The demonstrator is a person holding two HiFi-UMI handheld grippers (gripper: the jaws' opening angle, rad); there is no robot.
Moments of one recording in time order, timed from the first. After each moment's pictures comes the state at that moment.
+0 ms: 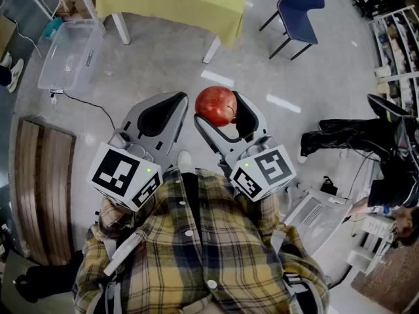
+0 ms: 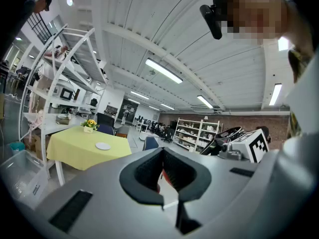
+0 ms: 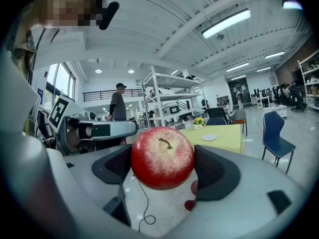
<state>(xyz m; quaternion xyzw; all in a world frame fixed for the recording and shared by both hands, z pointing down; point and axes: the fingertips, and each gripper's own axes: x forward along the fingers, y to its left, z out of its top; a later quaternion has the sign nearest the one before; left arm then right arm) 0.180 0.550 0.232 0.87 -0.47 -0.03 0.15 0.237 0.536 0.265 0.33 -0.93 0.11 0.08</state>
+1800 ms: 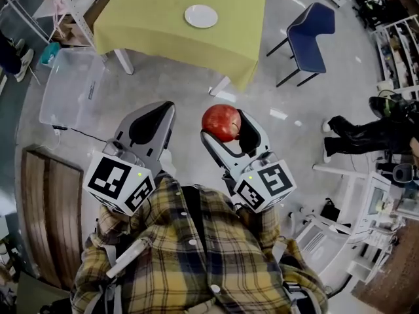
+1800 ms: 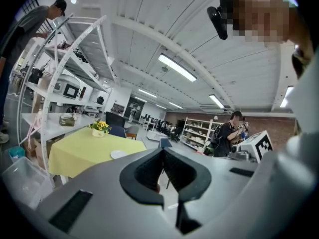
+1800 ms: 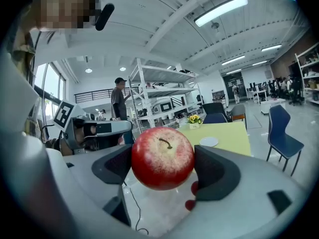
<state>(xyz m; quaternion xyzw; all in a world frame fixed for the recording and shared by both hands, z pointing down) 0.043 0.332 0.253 0.85 -0.49 -0.03 0.17 0.142 0.326 0.288 0.35 -0.92 0.15 0.09</state>
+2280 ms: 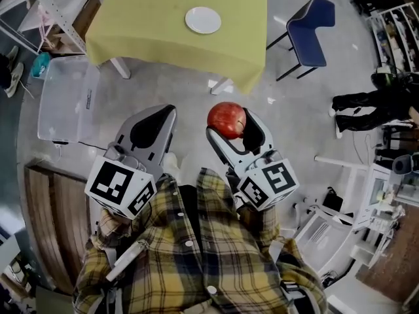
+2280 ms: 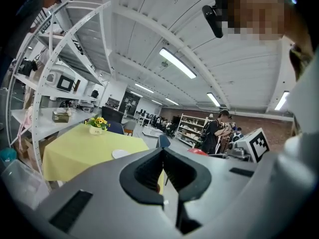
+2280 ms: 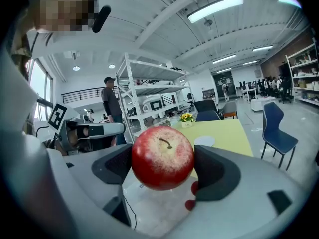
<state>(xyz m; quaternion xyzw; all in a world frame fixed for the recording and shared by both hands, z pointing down) -0.009 0.260 0.274 0.87 -0.46 -0.01 0.19 0.099 0.250 0.305 0.41 -0.89 0.17 0.10</state>
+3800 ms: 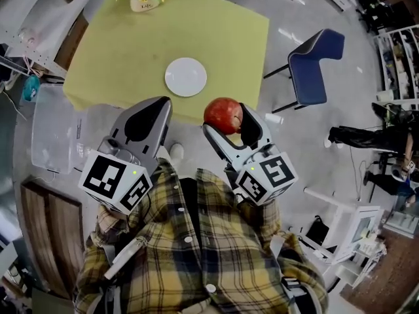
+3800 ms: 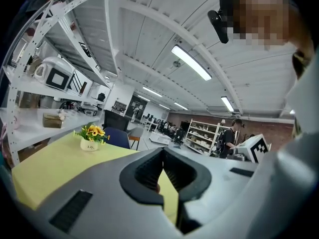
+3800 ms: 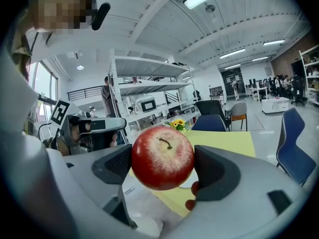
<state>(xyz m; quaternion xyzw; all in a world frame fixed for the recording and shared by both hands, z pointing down) 0.001 -0.034 0.265 0.85 -0.49 -0.04 0.19 0.112 -0.046 0.306 0.36 -0.91 0.16 0.11</state>
